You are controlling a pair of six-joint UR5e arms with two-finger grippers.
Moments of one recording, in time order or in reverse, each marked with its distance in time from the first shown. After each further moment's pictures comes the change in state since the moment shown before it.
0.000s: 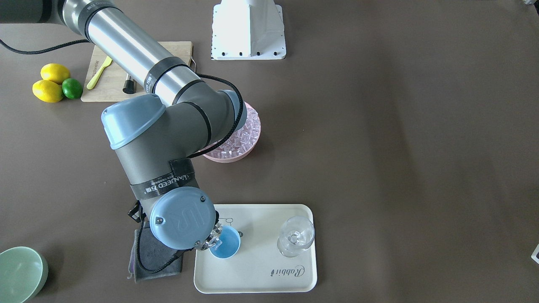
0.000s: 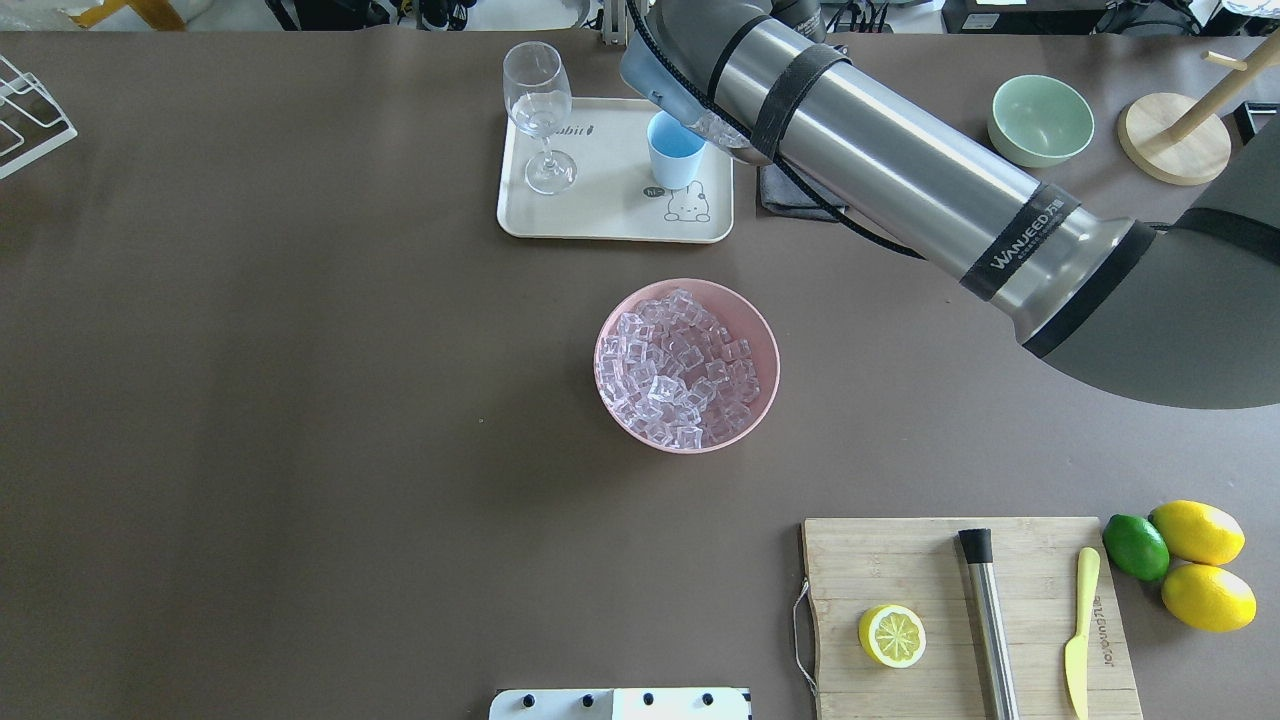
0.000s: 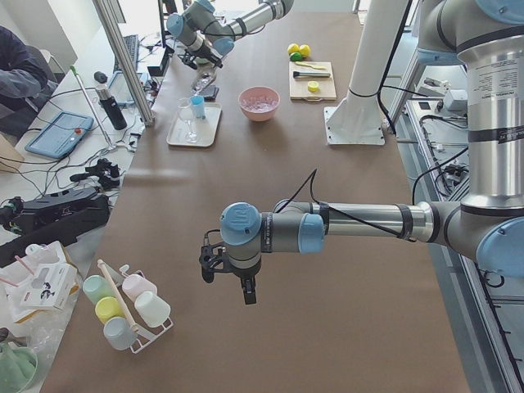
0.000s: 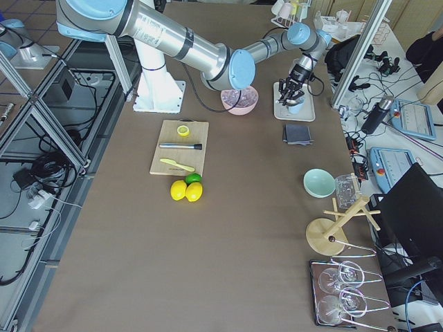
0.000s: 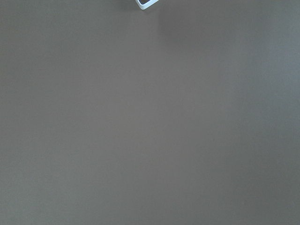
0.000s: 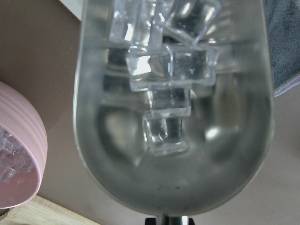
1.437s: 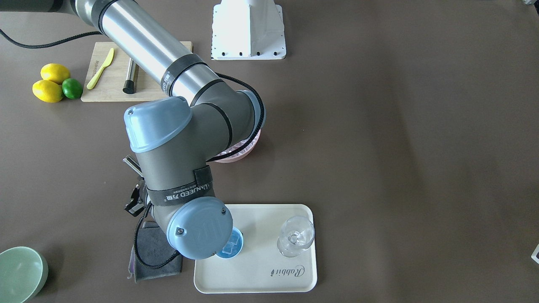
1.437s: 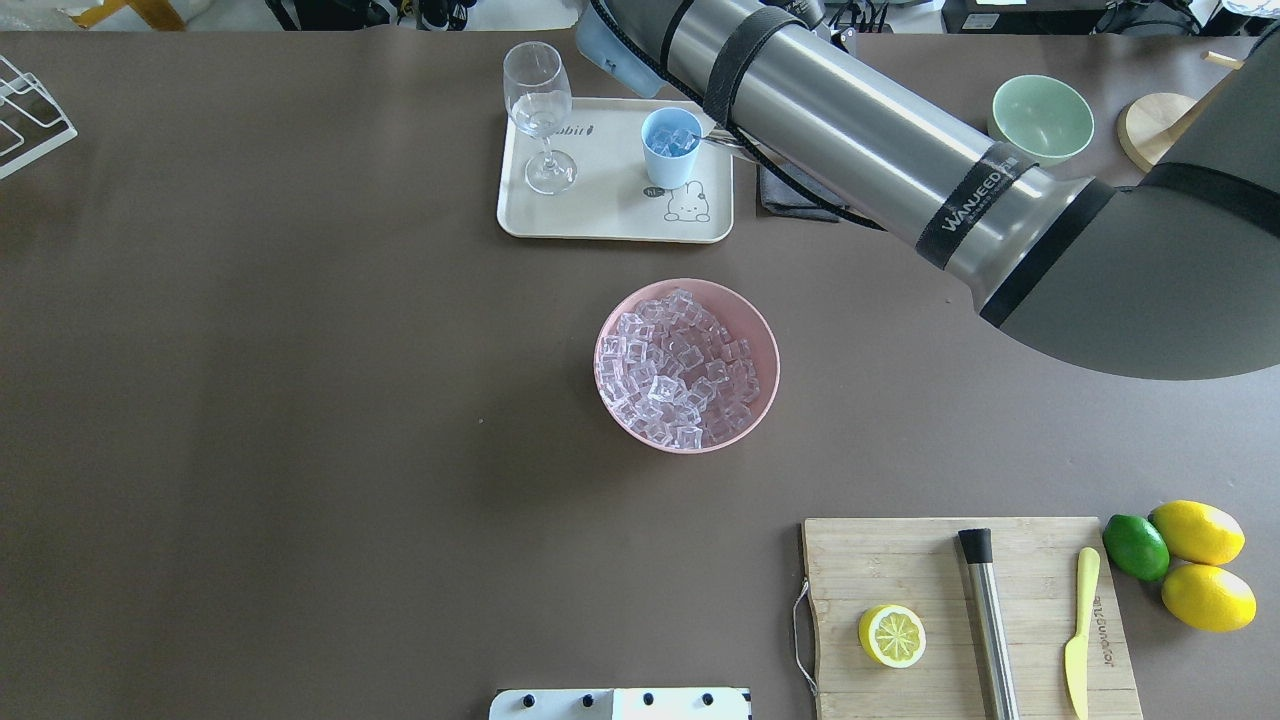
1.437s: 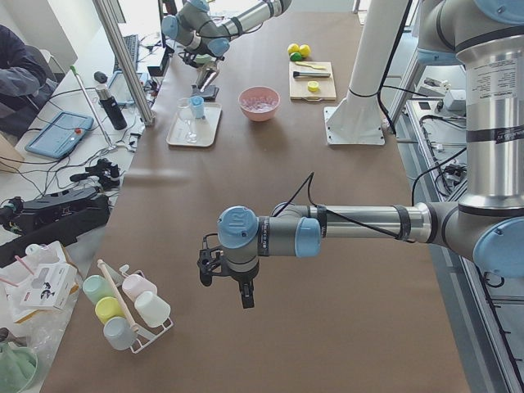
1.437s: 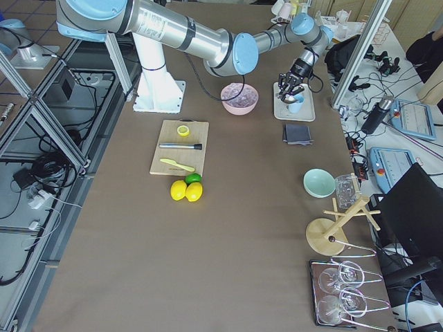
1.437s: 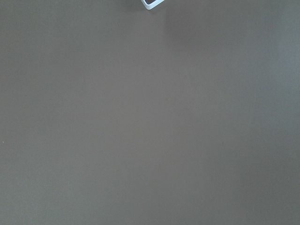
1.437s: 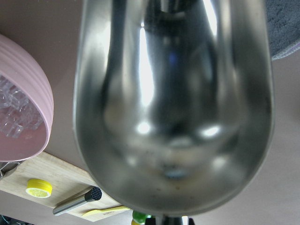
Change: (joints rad) left arm 0.011 -0.009 0.031 -0.025 0.019 -0.002; right arm -0.002 0.118 -0.163 -0.120 -0.064 -0.093
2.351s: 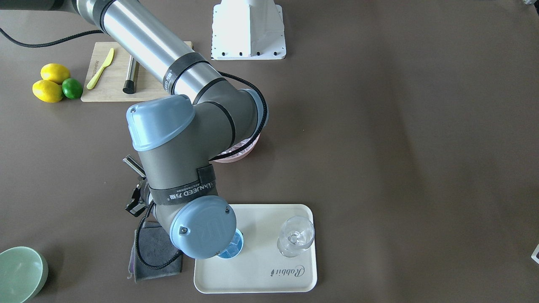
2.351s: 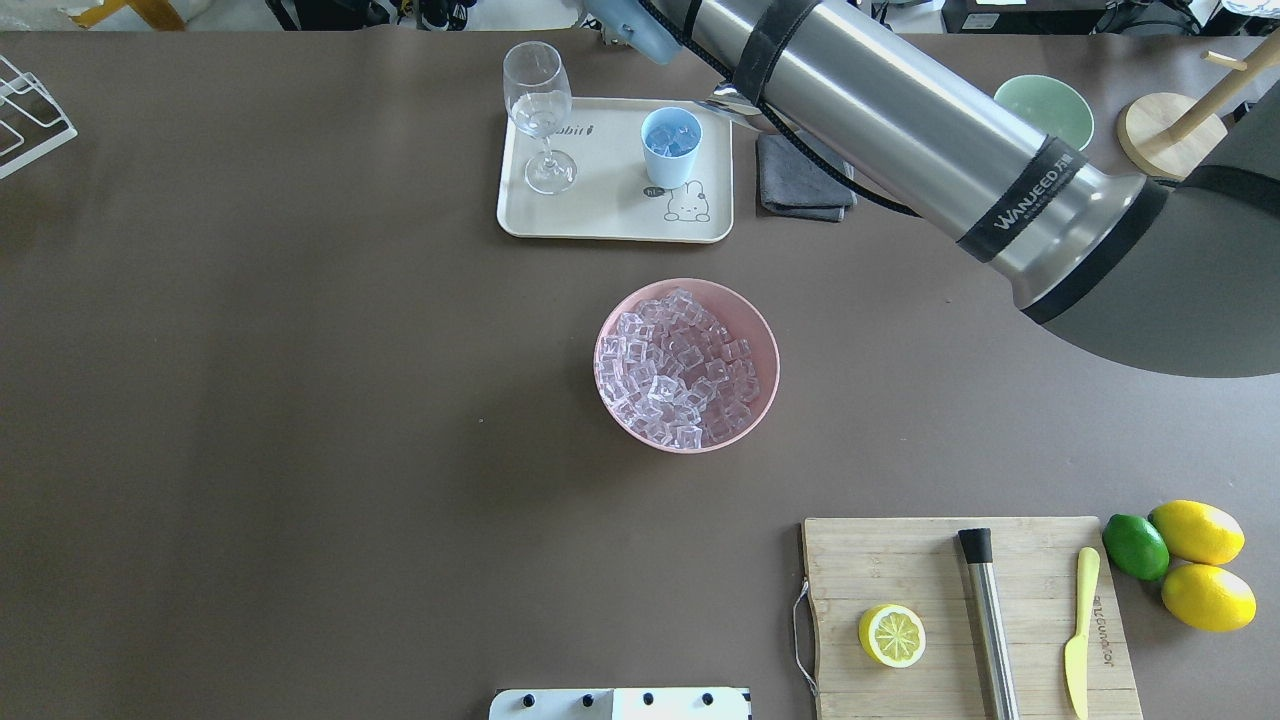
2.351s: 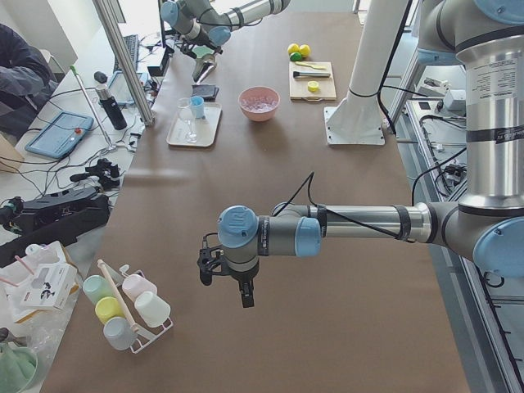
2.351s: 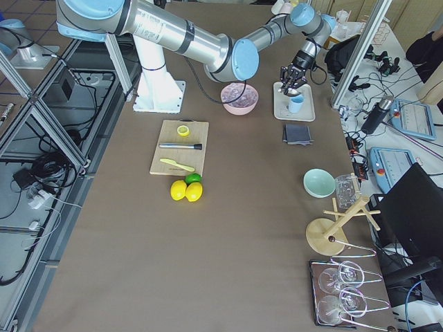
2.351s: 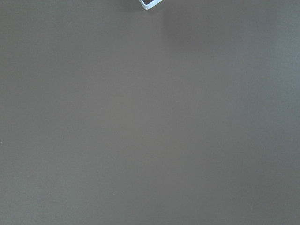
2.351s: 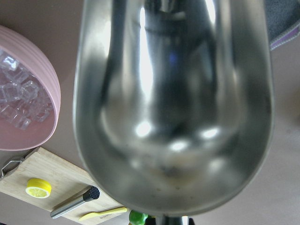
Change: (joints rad) left arm 0.001 0.000 -0.002 0.000 -0.002 -0.001; right arm 0.032 -0.059 0.204 -0.075 0.005 0.000
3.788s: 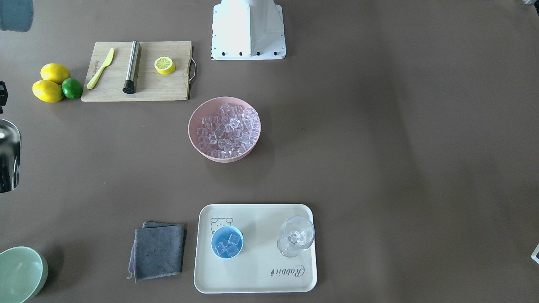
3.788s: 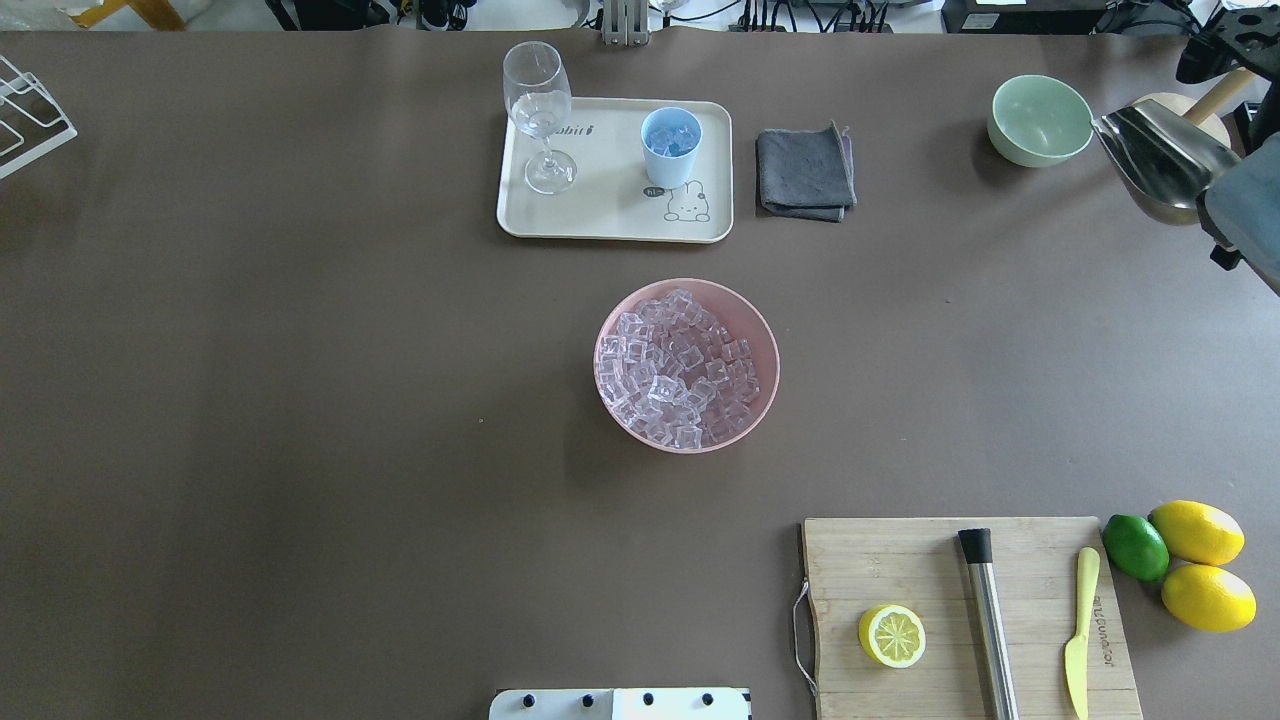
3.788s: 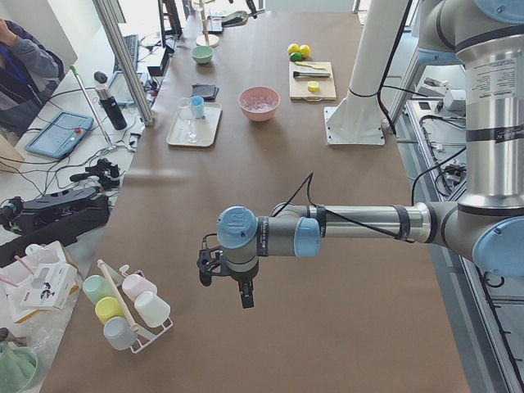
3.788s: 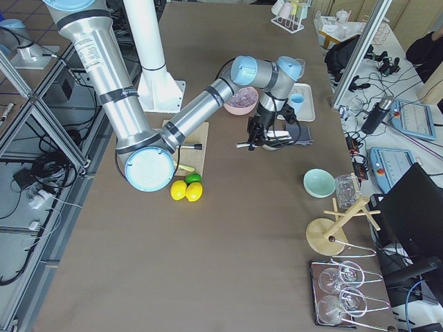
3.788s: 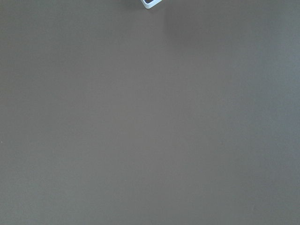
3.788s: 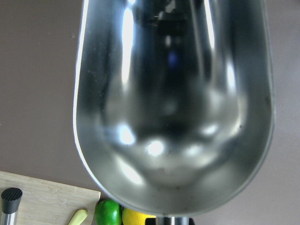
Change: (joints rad) left arm 0.002 -0.003 0.008 0.000 0.000 0.000; right arm 0.267 -0.979 1.148 0.006 0.160 0.355
